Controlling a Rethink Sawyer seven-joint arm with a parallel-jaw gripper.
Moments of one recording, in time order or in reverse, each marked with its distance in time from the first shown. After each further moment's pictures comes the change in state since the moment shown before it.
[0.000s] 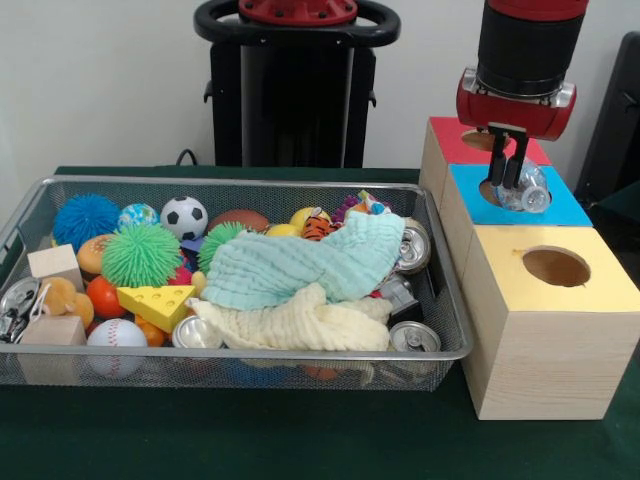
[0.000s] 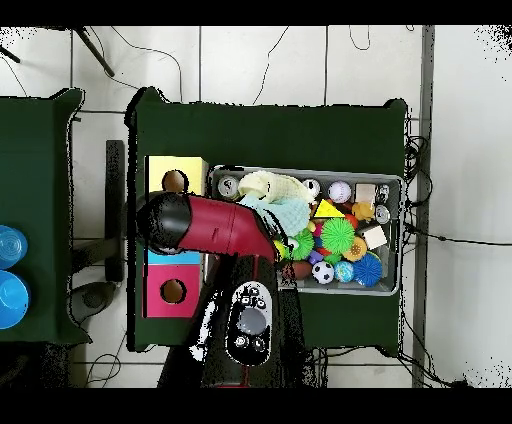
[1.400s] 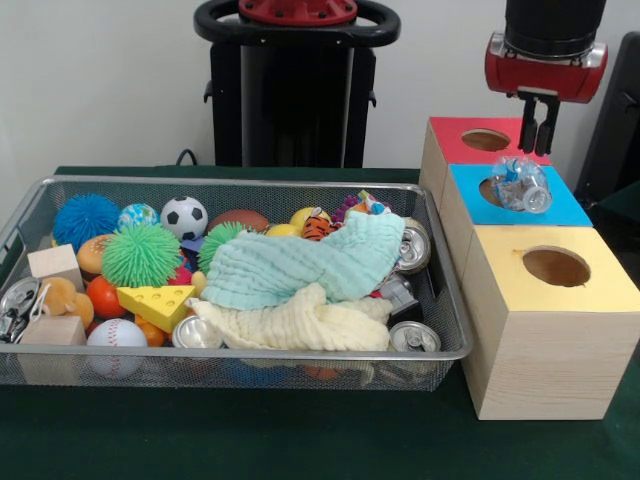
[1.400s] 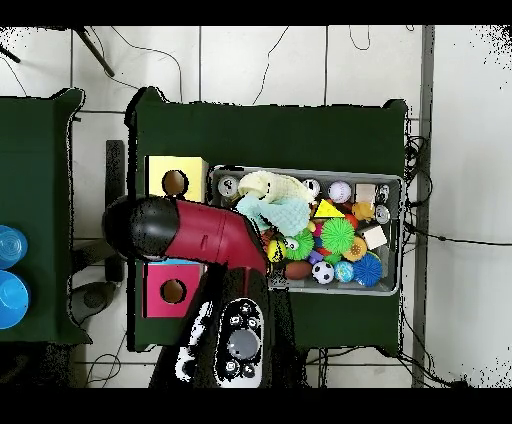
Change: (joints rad) arm 0.029 -0.065 0.000 0.031 0.059 0.044 0.000
